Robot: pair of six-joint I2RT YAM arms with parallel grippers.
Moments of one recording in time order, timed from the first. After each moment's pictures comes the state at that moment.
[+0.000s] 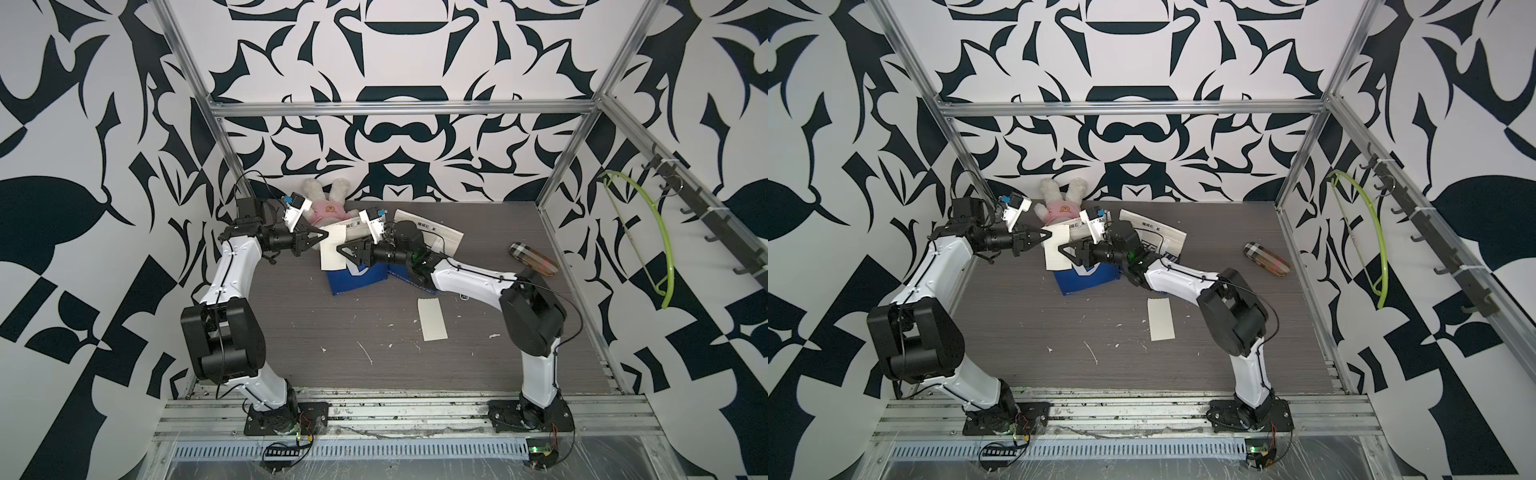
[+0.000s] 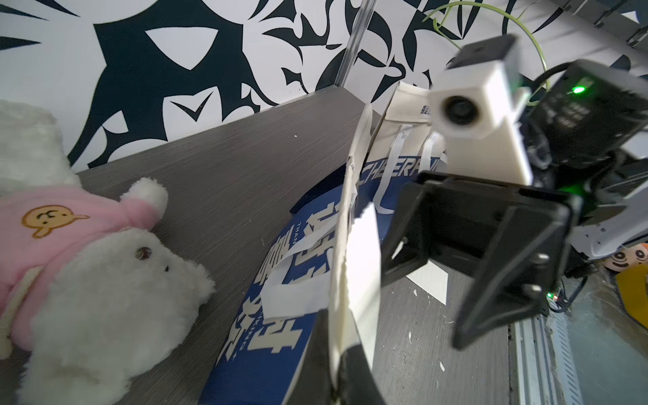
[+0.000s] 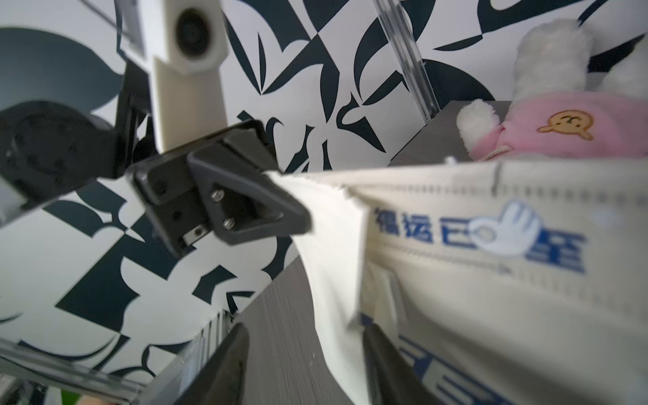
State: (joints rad) left arm 0.15 1.63 1.39 -0.71 1.15 0.56; right arm 0.77 1.88 1.38 0.35 -0.52 0.57
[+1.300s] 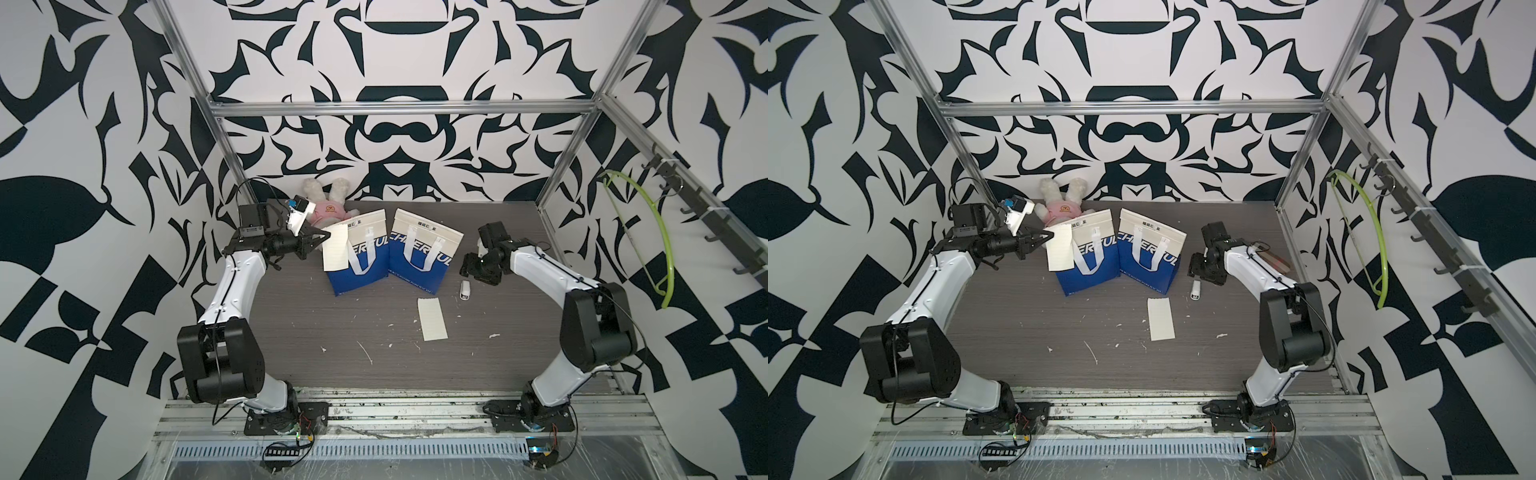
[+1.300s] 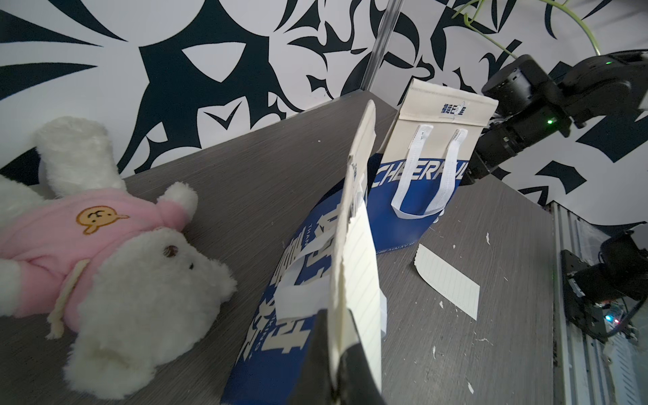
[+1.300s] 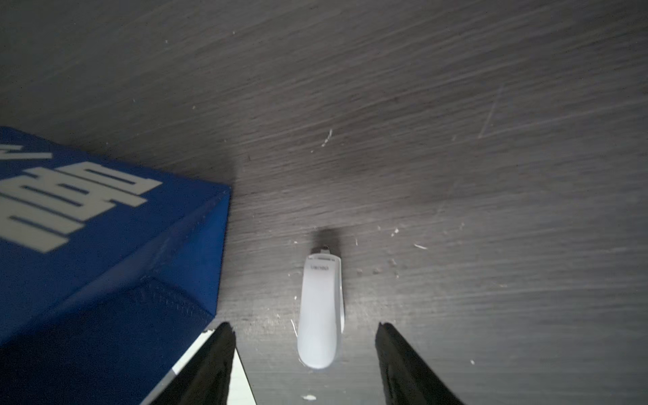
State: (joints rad) left arm 0.10 1.50 1.24 -0.48 1.03 0.42; right arm 0.21 1.72 1.21 -0.69 -0.10 0.49
